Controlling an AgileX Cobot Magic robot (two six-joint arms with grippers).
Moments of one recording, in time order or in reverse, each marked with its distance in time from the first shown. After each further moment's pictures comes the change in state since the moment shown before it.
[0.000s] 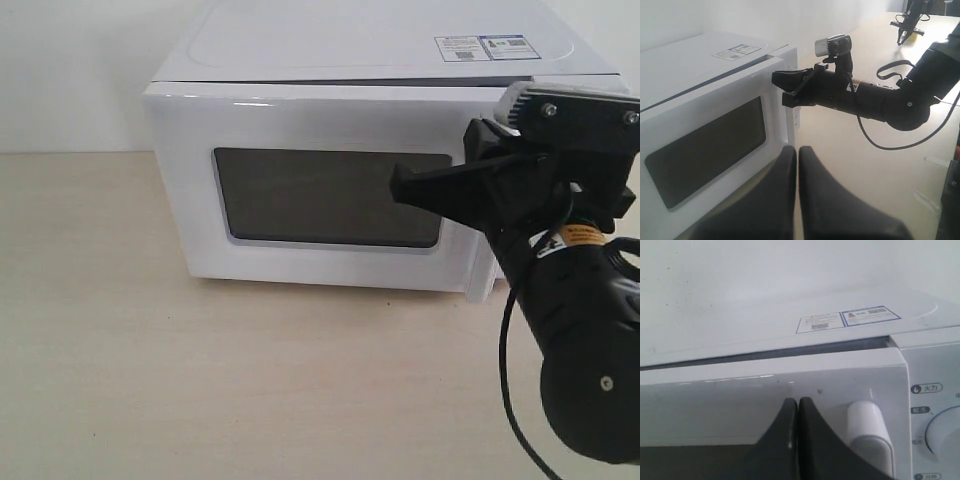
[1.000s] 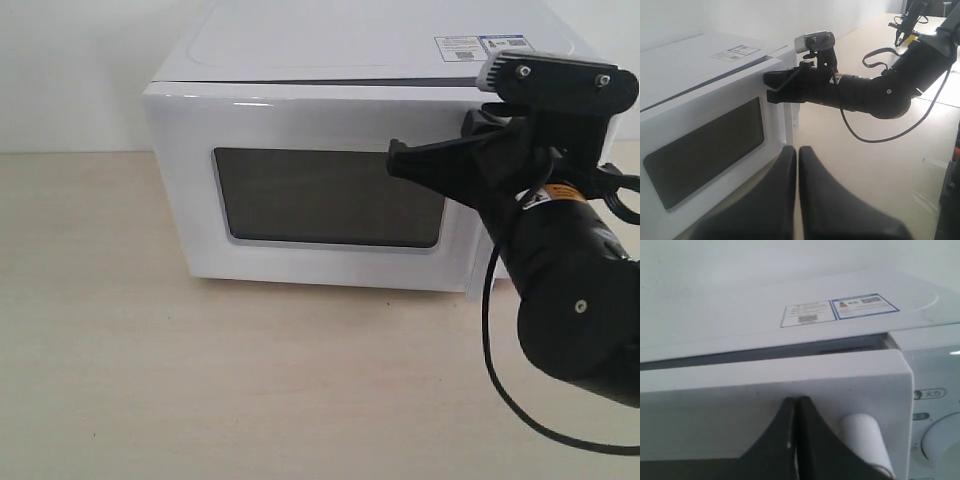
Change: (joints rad) left arm 0.000 0.000 0.000 -0.004 0.000 0.000; right arm -0.064 0.018 -0.106 0.080 0.146 -0.112
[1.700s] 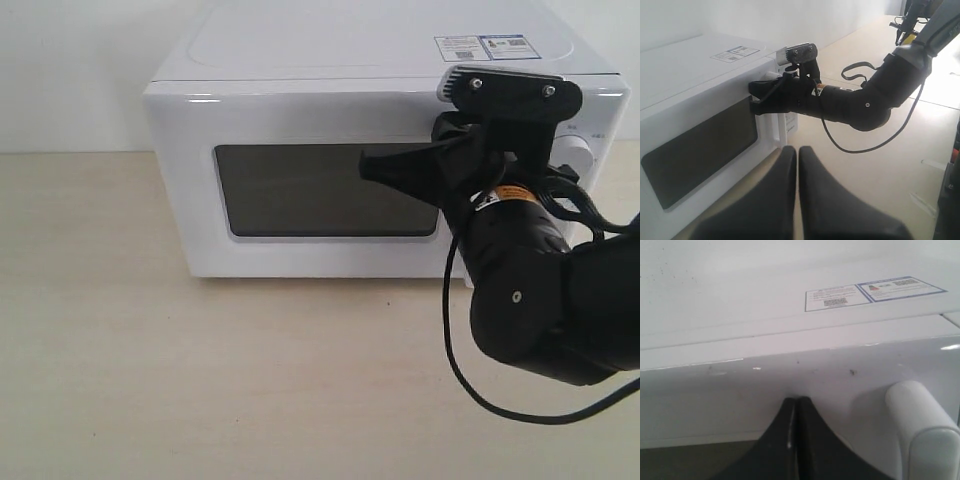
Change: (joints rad) left arm 0.000 0.000 0.000 -0.007 0.000 0.000; right arm -0.017 0.117 -0.077 -0.056 -0.012 0.053
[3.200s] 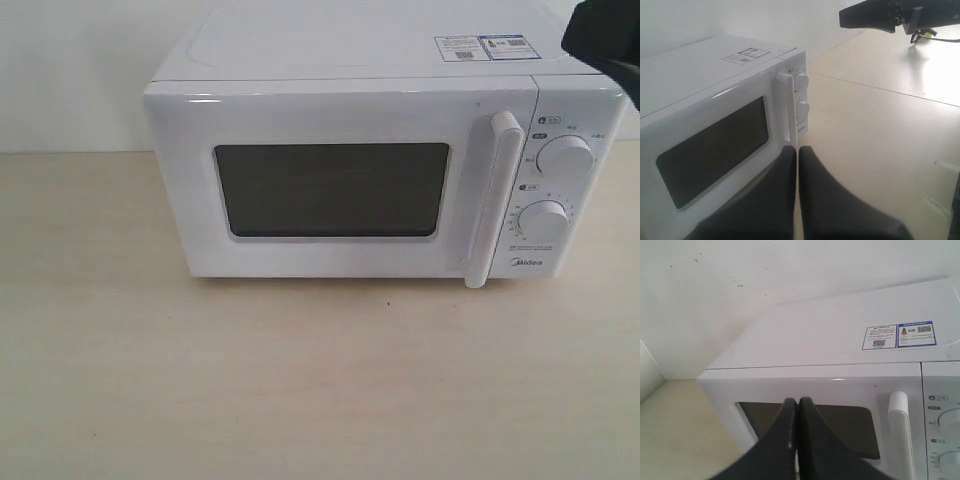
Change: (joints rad) left arm 0.000 0.000 0.000 0.022 -0.029 -0.002; right arm 0.399 -0.893 -0.012 0.876 0.254 -1.056
